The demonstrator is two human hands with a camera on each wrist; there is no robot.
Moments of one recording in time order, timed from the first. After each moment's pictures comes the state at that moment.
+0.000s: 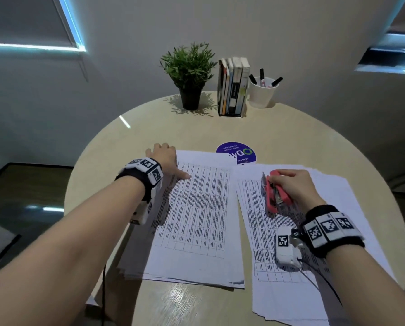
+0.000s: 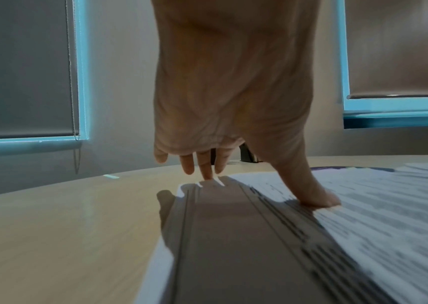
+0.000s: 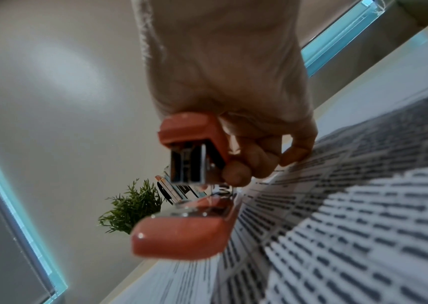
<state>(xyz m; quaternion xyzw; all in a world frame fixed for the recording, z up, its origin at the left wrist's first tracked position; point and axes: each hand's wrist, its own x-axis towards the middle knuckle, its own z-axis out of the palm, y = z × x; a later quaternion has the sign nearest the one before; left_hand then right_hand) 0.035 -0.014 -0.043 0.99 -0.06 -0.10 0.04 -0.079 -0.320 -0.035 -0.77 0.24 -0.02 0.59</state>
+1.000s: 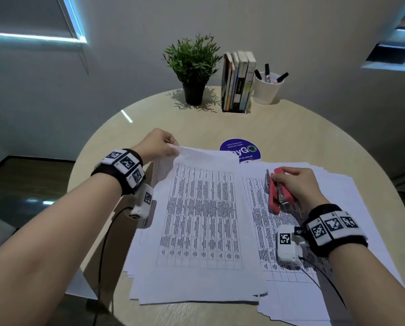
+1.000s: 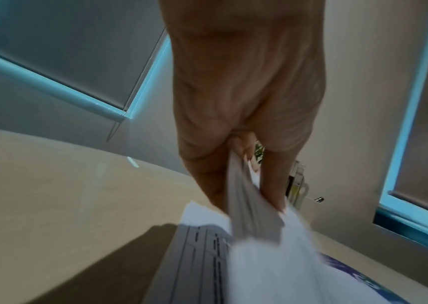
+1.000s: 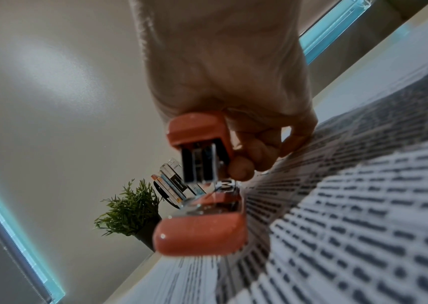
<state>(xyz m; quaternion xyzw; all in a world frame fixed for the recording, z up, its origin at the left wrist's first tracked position) 0.032 0.016 -0.016 0.92 -0.05 -0.08 0.39 -0.077 -0.315 -0.038 -0.78 0.26 -0.02 0.57</state>
